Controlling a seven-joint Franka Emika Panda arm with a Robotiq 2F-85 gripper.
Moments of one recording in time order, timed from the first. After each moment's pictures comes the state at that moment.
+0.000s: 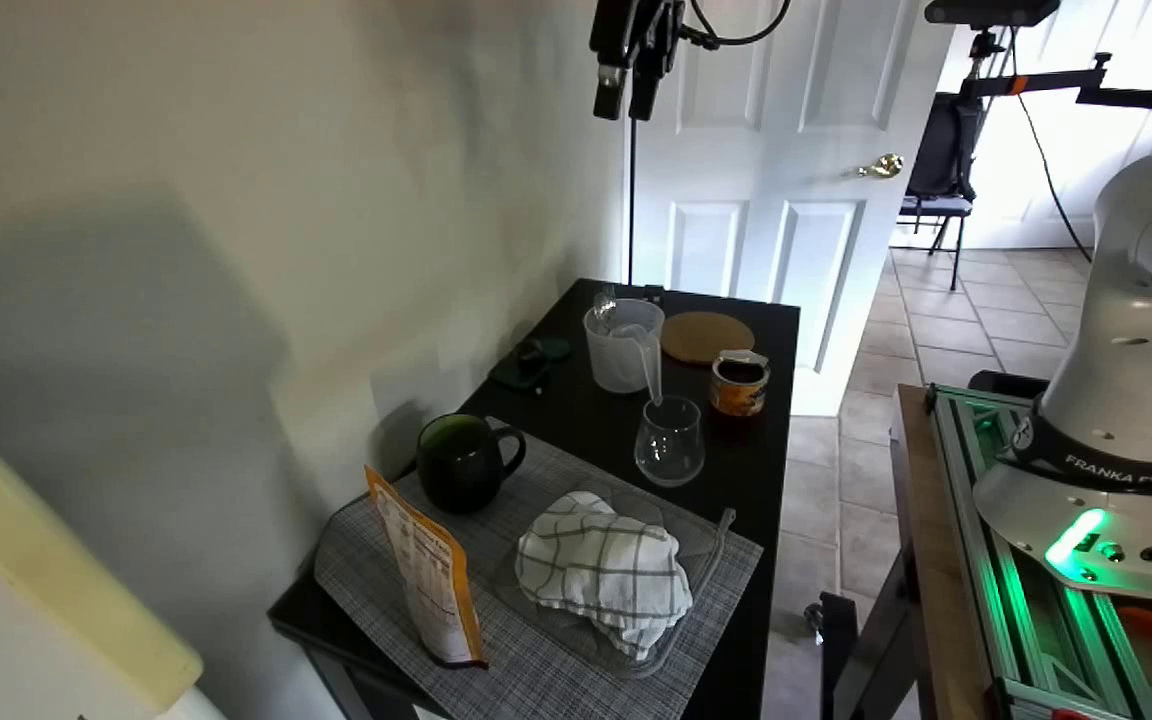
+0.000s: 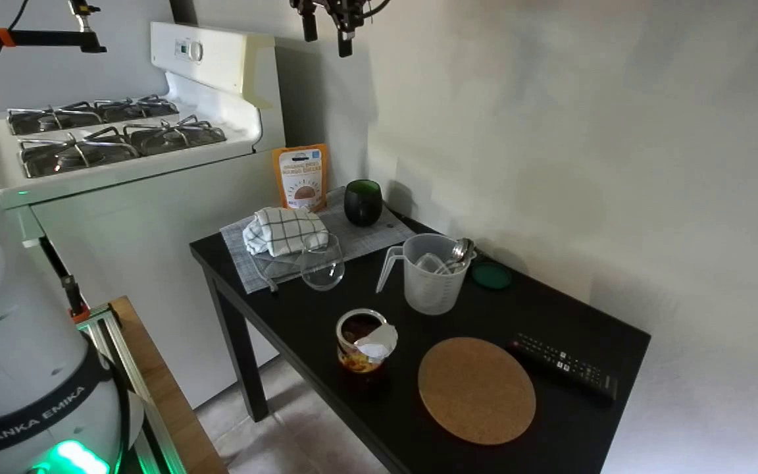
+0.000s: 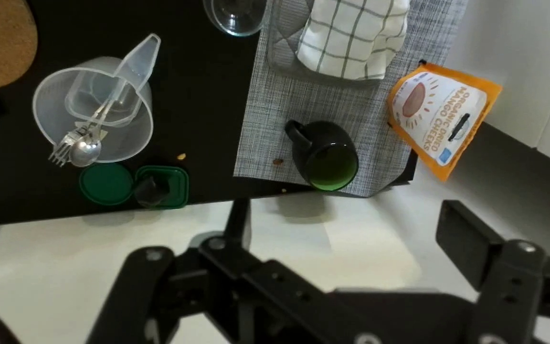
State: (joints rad) arm 0.07 -0.40 0.02 -2.14 0.15 1.95 0.05
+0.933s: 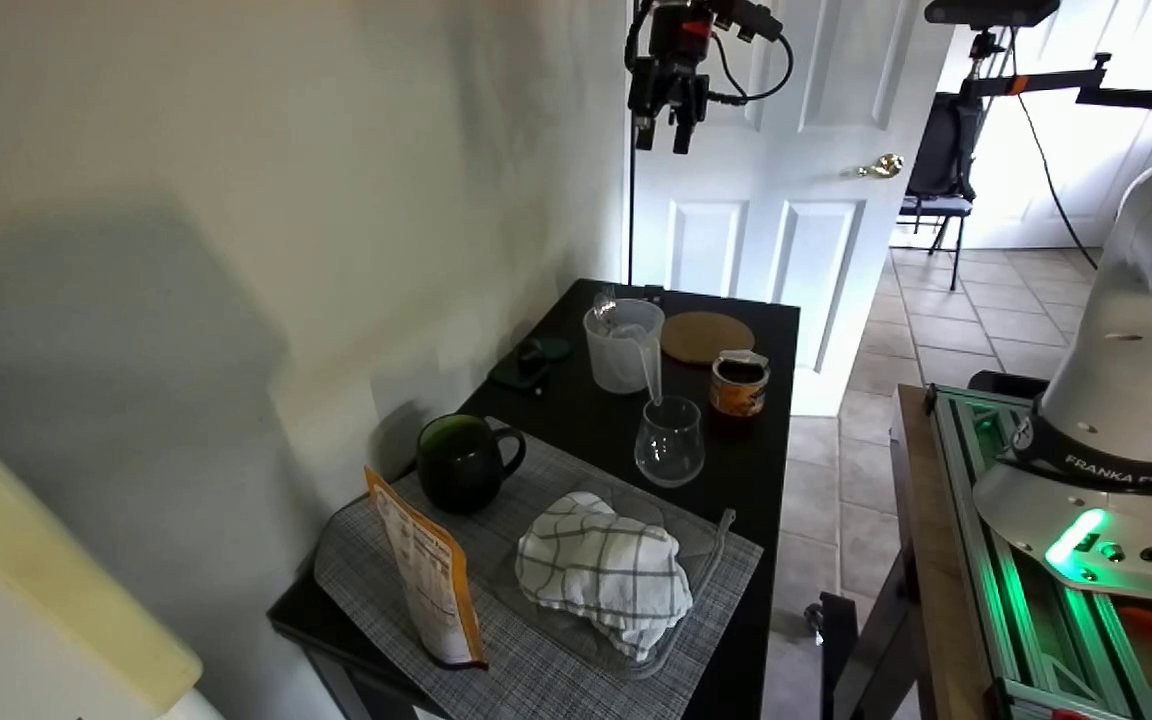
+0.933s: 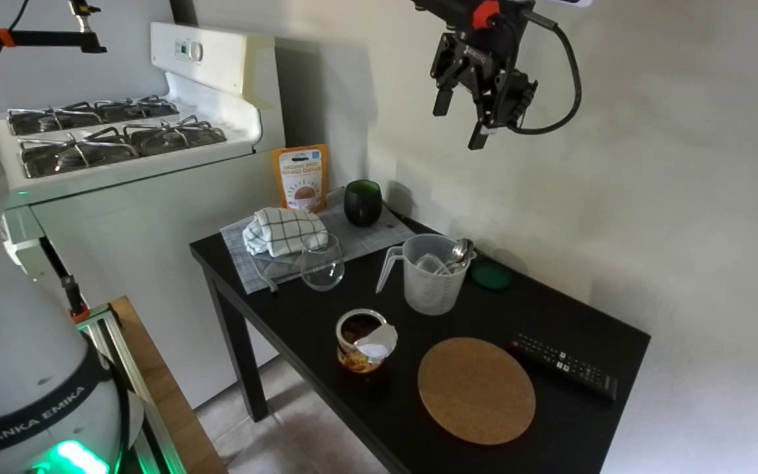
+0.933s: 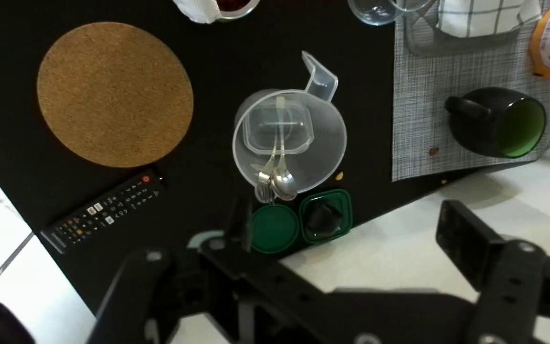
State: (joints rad) arm -0.14 -0.07 -0.26 -1.95 0.21 1.86 -0.15
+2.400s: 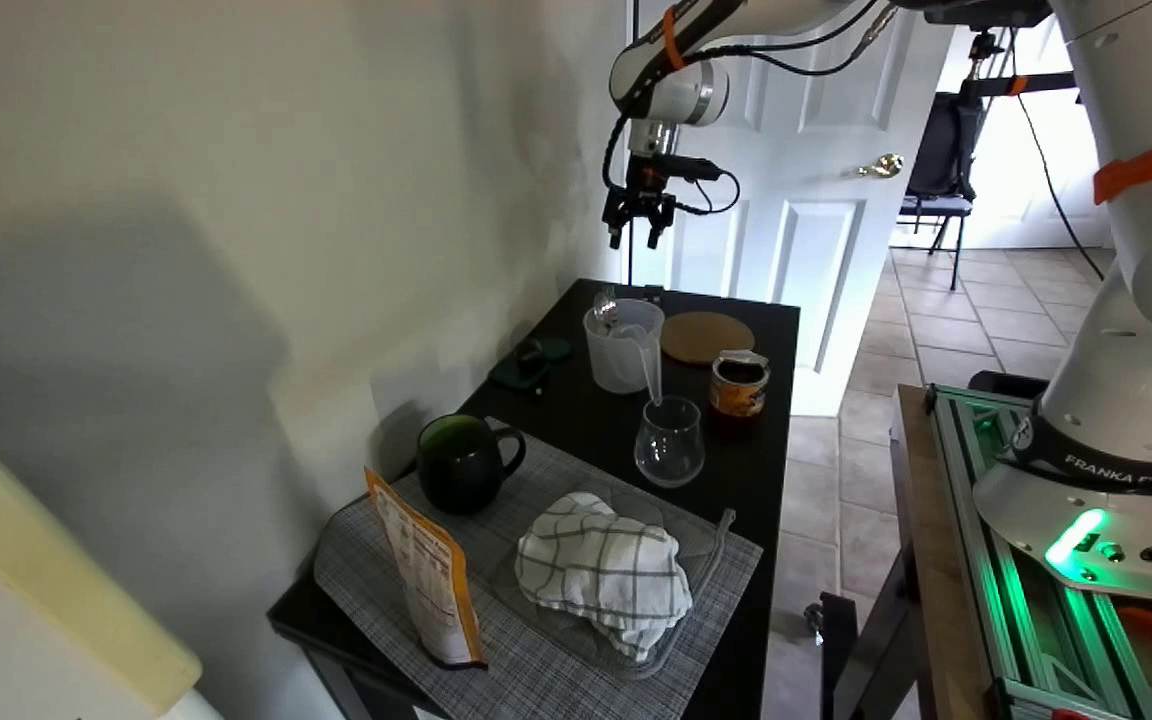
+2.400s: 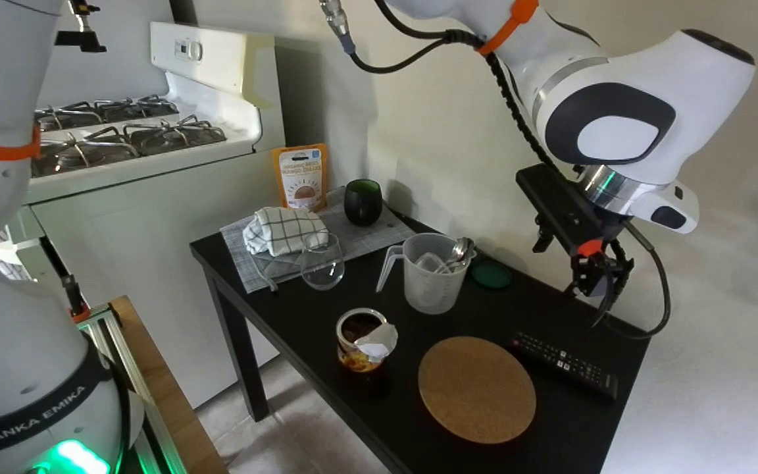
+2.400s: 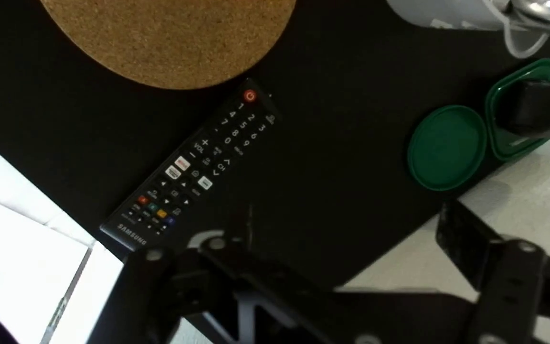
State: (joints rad) arm -0.38 0.56 -0.22 -1.63 0.41 2.13 -0.23
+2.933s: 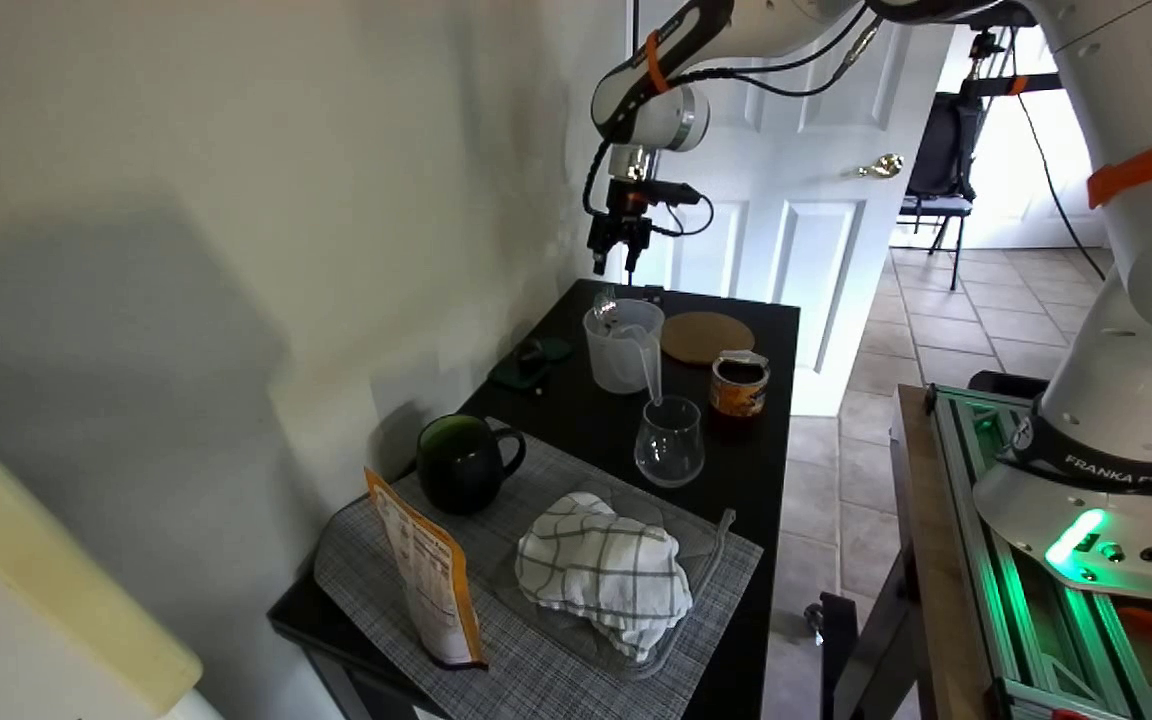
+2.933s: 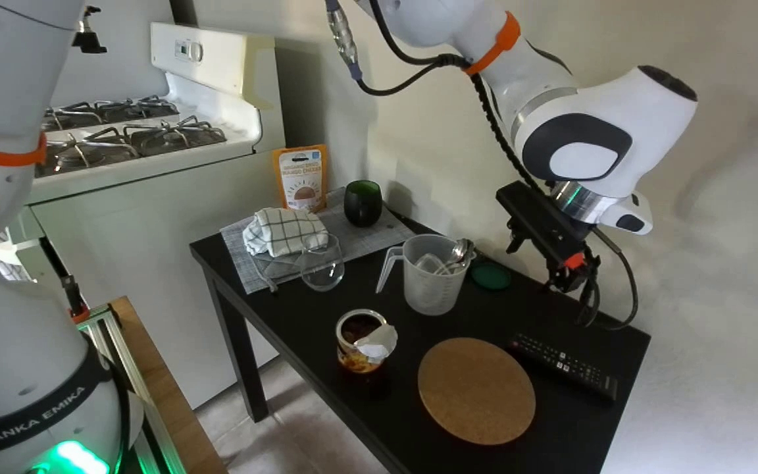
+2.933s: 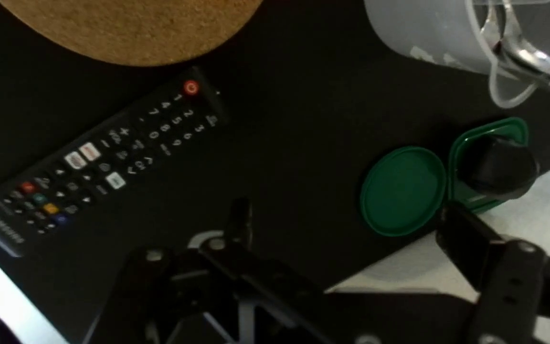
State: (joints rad) arm -0.40 0.61 -0.11 -1.62 0.40 2.17 -0.40
